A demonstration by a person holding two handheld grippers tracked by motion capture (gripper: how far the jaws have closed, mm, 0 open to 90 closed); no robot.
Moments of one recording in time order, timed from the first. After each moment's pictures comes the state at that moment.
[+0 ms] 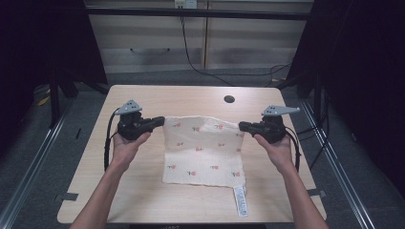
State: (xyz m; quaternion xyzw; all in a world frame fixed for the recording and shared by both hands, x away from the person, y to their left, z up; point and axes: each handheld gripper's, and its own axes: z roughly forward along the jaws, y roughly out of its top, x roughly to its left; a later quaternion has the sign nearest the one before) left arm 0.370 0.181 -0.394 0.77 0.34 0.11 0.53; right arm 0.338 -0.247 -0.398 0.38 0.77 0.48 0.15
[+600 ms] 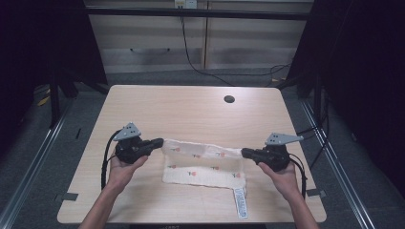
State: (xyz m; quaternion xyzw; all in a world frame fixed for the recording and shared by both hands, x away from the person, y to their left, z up) left arm 0.325 0.190 -0.429 0.79 0.31 0.10 0.51; right arm 0.279 -0.253 -0.441 0.37 0.79 0.48 0.12
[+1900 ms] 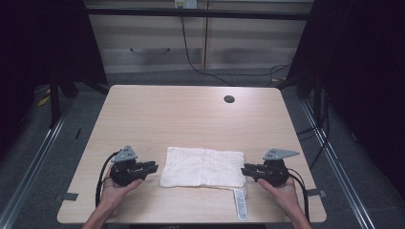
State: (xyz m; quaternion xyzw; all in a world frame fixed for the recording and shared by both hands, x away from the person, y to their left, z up) left arm 0.299 0.209 -0.473 0.82 0.33 0.06 0.46; right arm 0.256 -0.254 -0.478 0.41 0.80 0.44 0.09
